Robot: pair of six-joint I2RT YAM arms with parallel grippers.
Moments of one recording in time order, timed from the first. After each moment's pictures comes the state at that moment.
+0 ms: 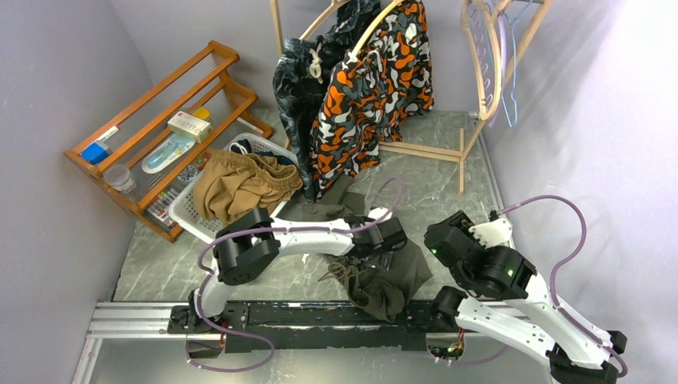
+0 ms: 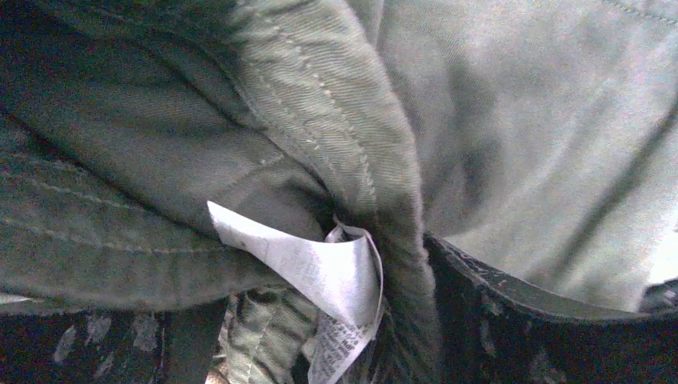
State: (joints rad) left arm -1.25 2.06 1.49 -0.63 -0.24 -0.88; right arm 0.93 0.56 0.88 -1.36 0.83 1.56
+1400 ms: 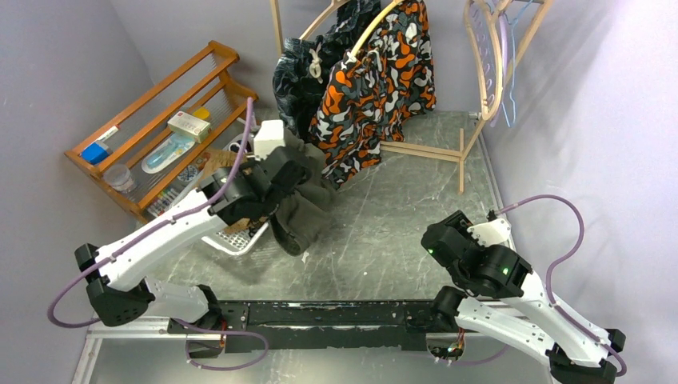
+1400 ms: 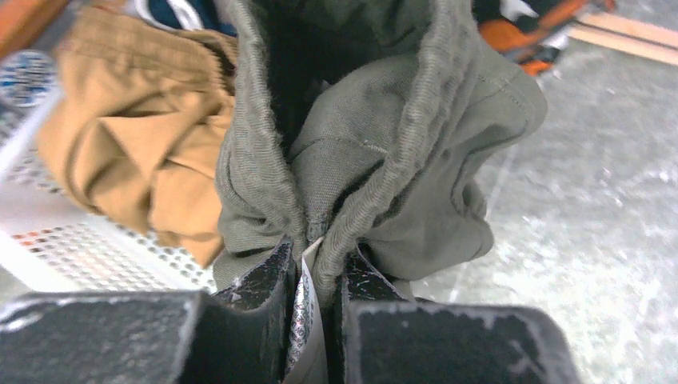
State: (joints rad) left arm -1.01 1.32 1.47 -0.98 -0.79 -0.77; right arm 0.93 0.58 0.86 -1.36 0.86 1.57
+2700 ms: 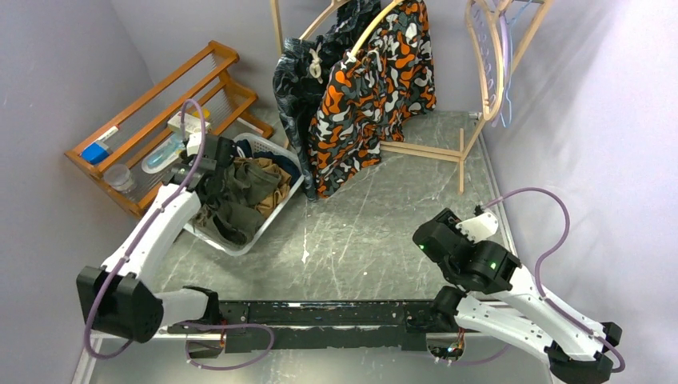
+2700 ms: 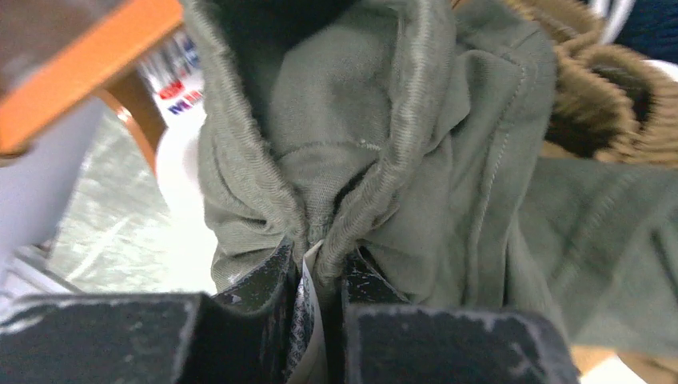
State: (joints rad) left arm -0.32 1.21 1.15 -0.90 -0.66 -0.56; right arm 0.93 0.62 0.83 -1.27 0.82 1.49
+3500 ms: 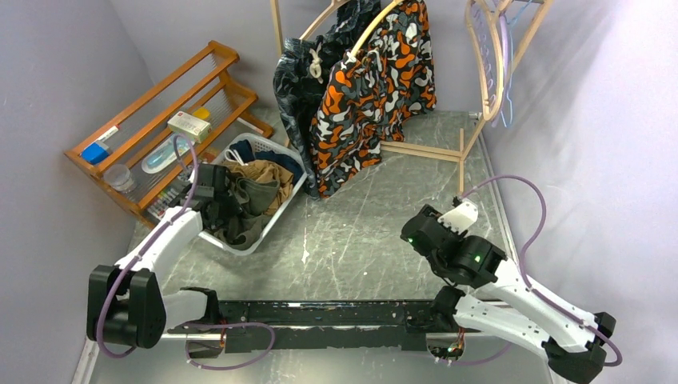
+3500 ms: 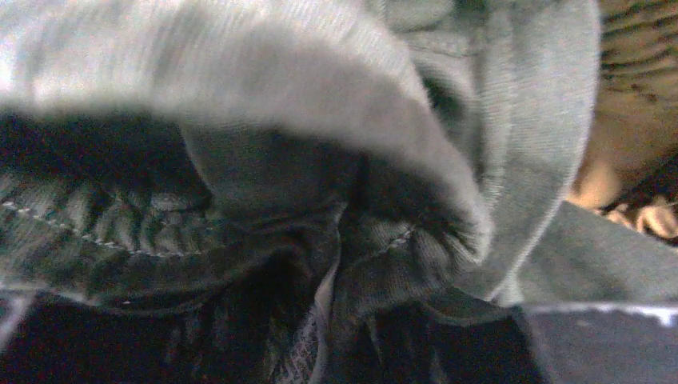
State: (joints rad) left arm -0.15 1.21 0.71 -0.49 -0.23 -0.68; right arm 0.93 0.69 0.79 -1.11 0.77 1.29
